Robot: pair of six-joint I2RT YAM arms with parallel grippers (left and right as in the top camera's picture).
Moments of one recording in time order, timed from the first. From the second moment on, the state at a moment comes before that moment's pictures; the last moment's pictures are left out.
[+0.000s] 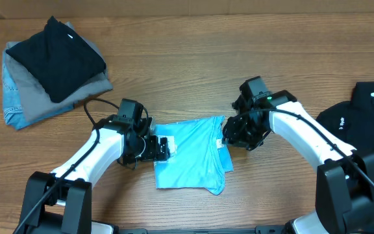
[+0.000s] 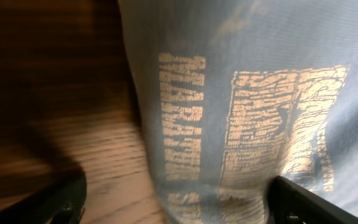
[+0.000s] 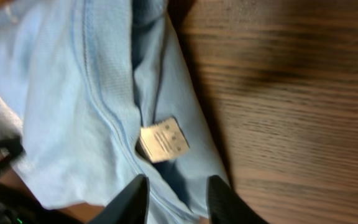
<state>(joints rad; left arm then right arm) -0.24 1.58 0.79 -0.68 0.35 -0.28 0.34 1.71 1.09 -0.89 -0.41 0.40</state>
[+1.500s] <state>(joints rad) -0.23 1.57 0.57 -0.19 0.80 -0.66 0.35 1.71 0.89 -0.63 -0.52 0.67</state>
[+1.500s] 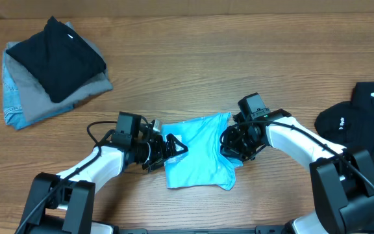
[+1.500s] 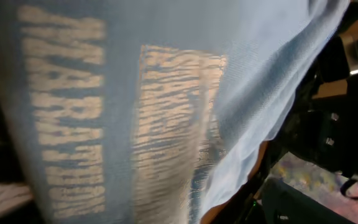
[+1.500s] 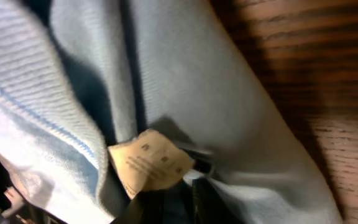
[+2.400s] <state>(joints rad) -0.24 1.58 0.62 -0.11 0.72 -0.57 0.32 1.59 0.93 -0.86 -0.44 0.67</state>
